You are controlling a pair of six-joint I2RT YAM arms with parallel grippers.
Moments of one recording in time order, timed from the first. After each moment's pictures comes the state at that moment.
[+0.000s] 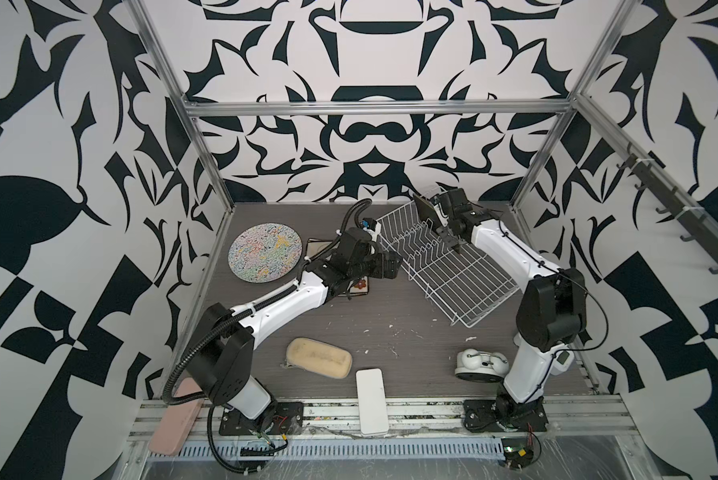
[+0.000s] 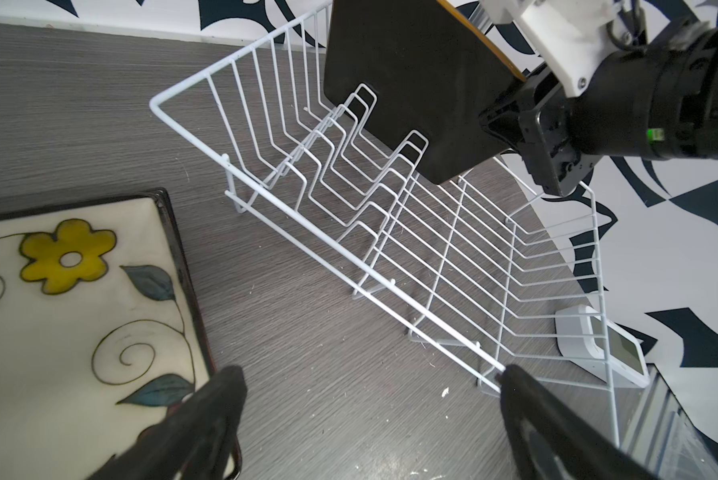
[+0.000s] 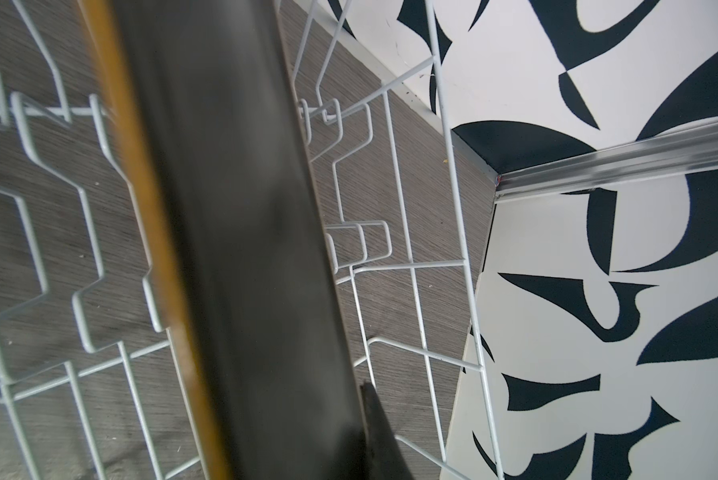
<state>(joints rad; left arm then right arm) -0.74 1.56 1.15 -0.13 0.10 -0.47 0.30 1.84 1.60 -0.72 0.42 -0.32</state>
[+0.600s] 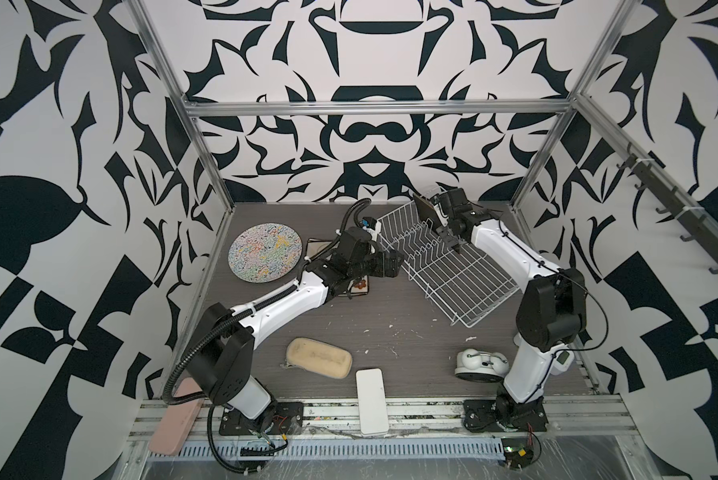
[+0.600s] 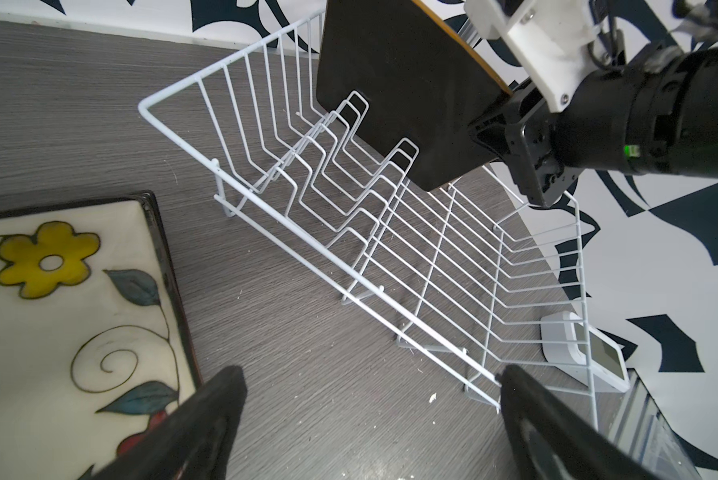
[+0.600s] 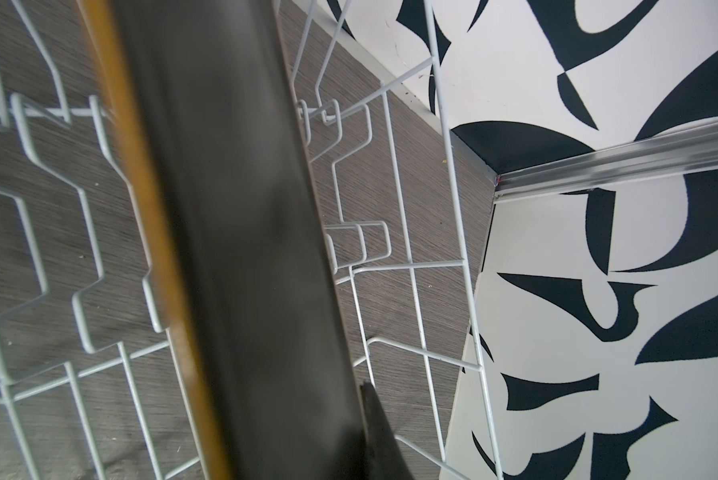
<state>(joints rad) -0.74 1.56 1.15 -0.10 0.11 -0.50 0.30 1.83 1.60 -0.72 0.42 -0.32</state>
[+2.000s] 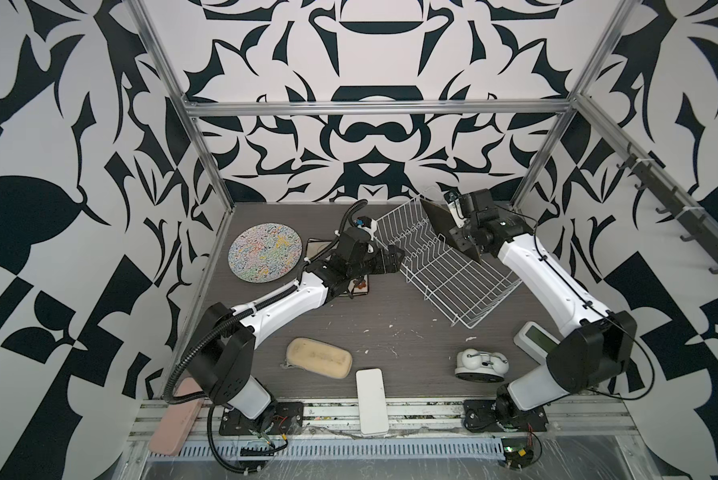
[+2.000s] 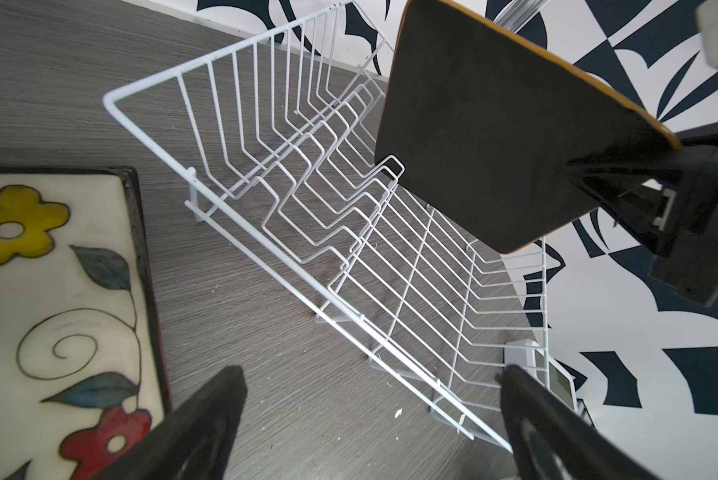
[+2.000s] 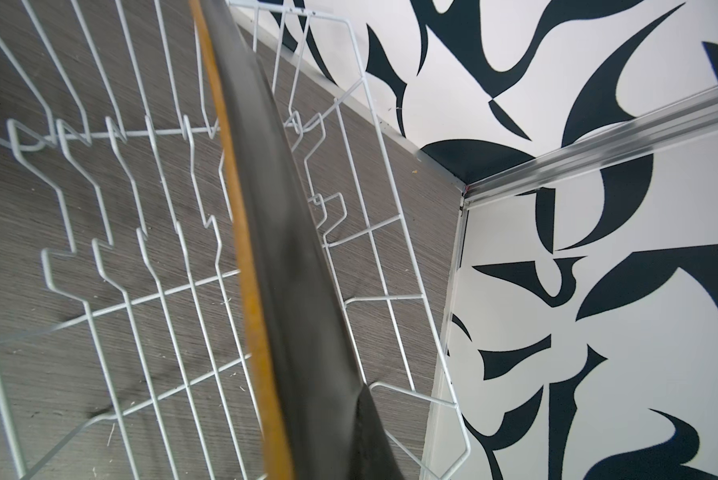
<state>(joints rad) -0.73 1.57 1.14 -0.05 0.12 -0.66 0.31 1.54 1.50 -0.79 0.38 -0.30</state>
